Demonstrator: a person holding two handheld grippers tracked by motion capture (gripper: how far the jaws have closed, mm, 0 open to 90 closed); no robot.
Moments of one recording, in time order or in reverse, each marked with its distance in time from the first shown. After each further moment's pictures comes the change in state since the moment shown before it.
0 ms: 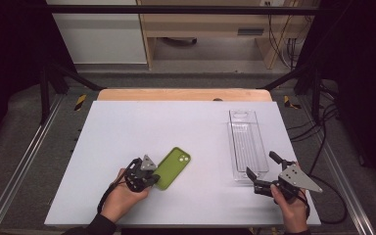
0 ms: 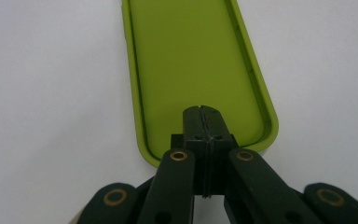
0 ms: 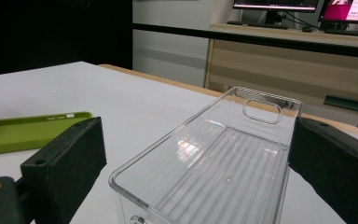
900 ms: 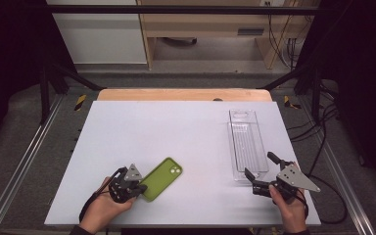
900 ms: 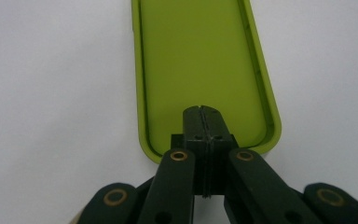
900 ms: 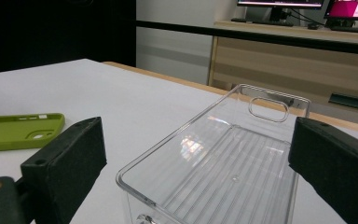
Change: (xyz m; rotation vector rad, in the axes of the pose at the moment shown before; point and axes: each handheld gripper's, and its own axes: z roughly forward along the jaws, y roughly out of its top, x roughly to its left) left arm 0.003 -0.032 -0.028 0.038 -0.031 0.034; right arm 0.003 -0.001 0.002 0.013 0.013 -0.003
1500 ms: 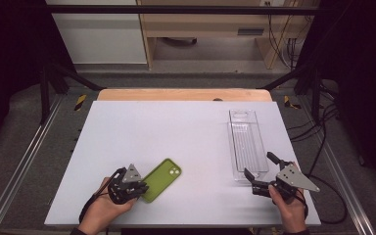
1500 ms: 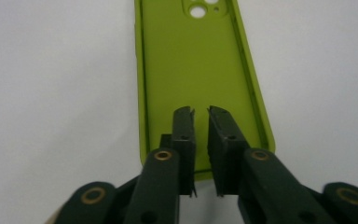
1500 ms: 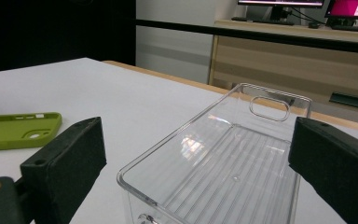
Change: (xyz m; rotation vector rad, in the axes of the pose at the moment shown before) left arm -0.005 0.004 -0.006 -0.070 0.026 0.013; right arm 0.000 0.000 0.001 0.002 0.001 -0.002
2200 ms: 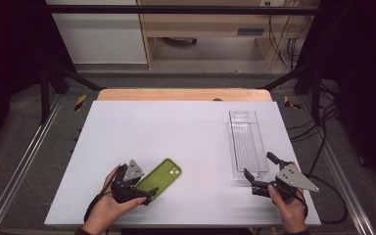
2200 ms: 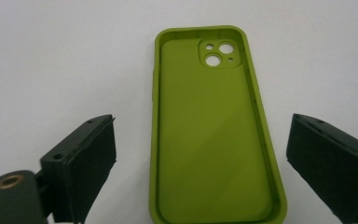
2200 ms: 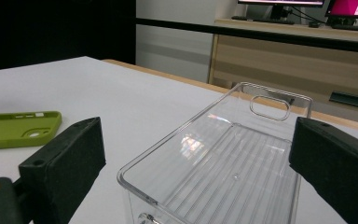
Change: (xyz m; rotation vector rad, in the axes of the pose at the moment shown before) left arm -0.001 0.006 0.007 -0.124 0.055 -0.049; right arm 0.001 0.000 0.000 0.006 -0.001 -0.001
